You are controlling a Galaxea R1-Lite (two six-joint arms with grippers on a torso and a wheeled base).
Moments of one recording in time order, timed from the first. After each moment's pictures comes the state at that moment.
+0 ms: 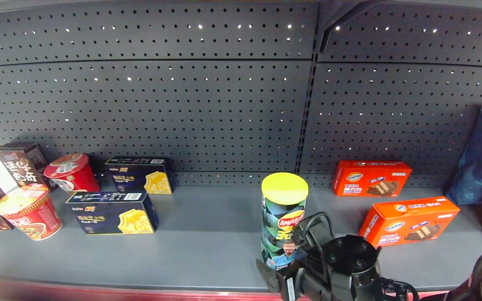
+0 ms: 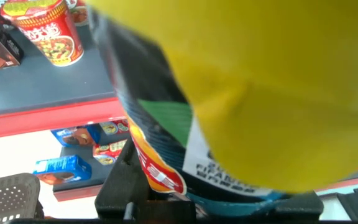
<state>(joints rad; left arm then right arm) -0.29 0.15 -0.43 0.52 0.15 0.01 0.94 1.94 -0.49 -1.08 -0.36 0.22</state>
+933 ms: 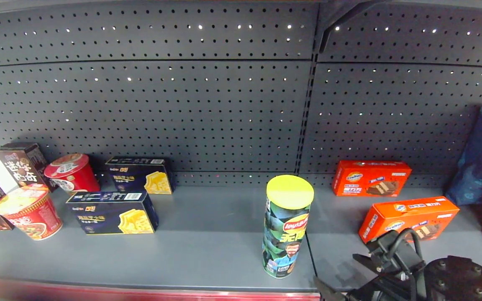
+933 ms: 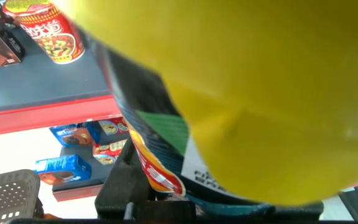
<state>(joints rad) -0.29 0.11 -0.43 0.54 0.15 0.01 0.85 1.63 -0.15 -1.09 -0.36 0.18</state>
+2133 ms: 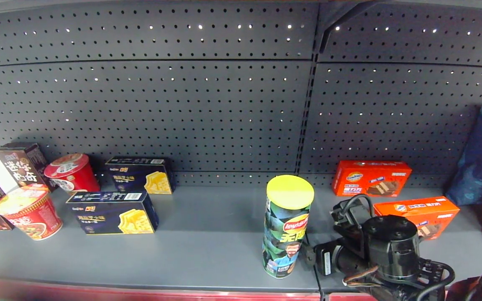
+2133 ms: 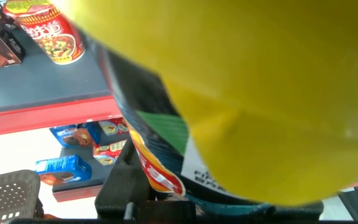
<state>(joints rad) -0.30 0.11 -0.43 0.54 0.15 0.01 0.74 1.86 -0.40 -1.09 -0.36 0.18</state>
